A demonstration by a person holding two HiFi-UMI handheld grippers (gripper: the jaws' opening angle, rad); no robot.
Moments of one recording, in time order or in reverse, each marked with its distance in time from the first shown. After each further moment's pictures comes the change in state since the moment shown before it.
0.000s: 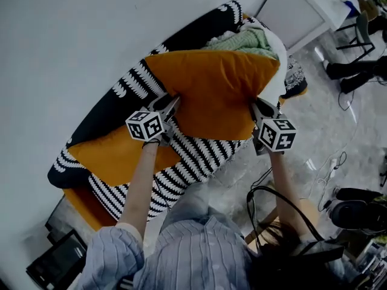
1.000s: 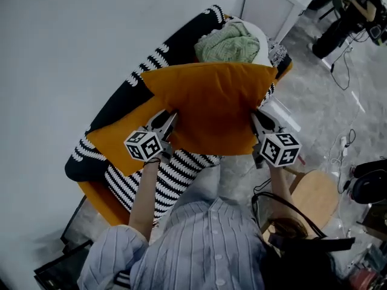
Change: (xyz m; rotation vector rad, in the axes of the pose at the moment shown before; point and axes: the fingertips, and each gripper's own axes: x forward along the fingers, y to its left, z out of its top) left arm -0.197 -0.163 -0.050 0.111 -0.049 -0.065; right arm -0.241 0.115 -0.067 0.112 -0.194 0.009
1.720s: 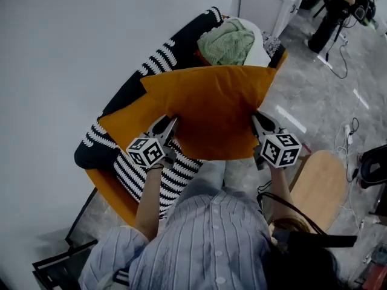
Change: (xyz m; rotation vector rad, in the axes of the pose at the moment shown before) left arm -0.154 -0.085 -0.042 0.060 -0.049 0.005; right arm -0.136 0.091 -0.065 -0.003 -0.076 0.005
